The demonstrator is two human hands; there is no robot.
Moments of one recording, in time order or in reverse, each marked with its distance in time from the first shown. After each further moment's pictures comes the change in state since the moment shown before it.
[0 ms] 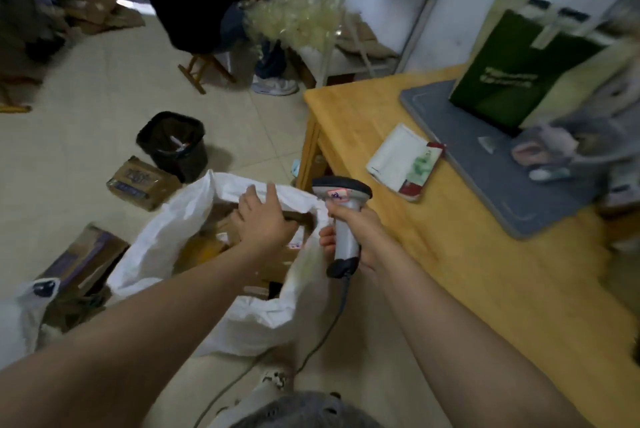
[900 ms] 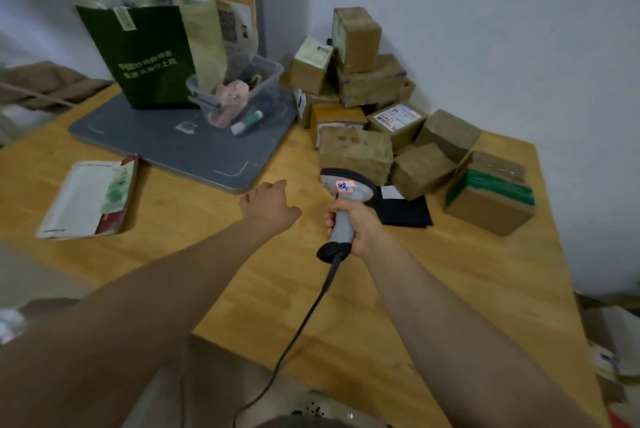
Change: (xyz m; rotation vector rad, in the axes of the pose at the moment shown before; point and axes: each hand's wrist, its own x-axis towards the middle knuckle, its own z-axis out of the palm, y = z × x) left_hand -0.243 0.402 0.188 0.331 -0.259 0.943; right_hand -0.187 0.103 -0.440 0.829 0.537 -0.134
